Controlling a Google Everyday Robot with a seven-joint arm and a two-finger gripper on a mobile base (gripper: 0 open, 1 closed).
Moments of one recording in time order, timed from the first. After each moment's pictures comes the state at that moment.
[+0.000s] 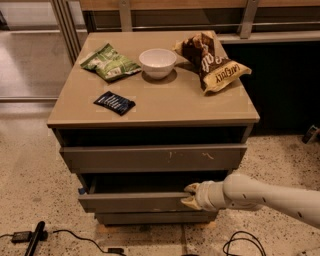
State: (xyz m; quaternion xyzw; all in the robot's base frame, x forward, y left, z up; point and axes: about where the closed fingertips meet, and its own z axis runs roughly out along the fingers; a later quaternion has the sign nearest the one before) arm 0.521 -0.109 0.441 -0.54 0.76 0.15 0.32
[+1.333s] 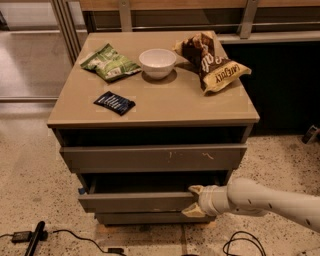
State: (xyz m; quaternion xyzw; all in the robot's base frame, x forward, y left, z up) arm 0.503 -0.114 0.442 -0.55 0.76 0.15 0.31
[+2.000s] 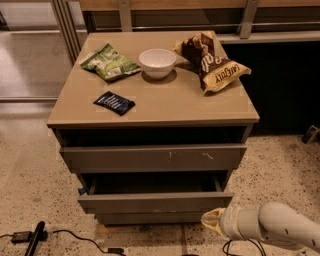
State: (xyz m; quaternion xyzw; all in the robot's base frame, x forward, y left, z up) arm 0.426 -0.163 0.465 -0.53 0.76 0.17 0.33
